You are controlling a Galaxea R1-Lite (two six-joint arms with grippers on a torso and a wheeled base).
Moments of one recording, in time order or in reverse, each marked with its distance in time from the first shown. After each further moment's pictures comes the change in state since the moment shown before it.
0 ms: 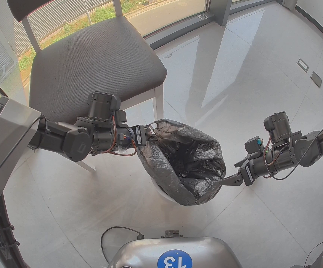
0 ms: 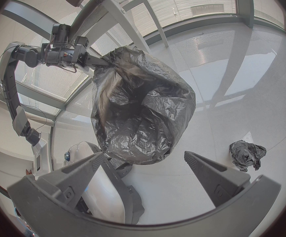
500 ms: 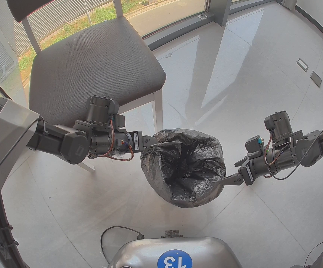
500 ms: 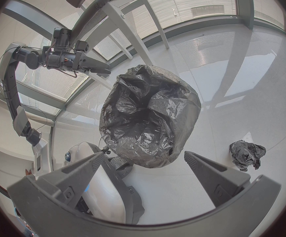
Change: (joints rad) left arm 0.005 -0.002 0.048 0.017 0.008 0.080; right arm 0.004 -0.012 0.003 -0.001 0.000 0.002
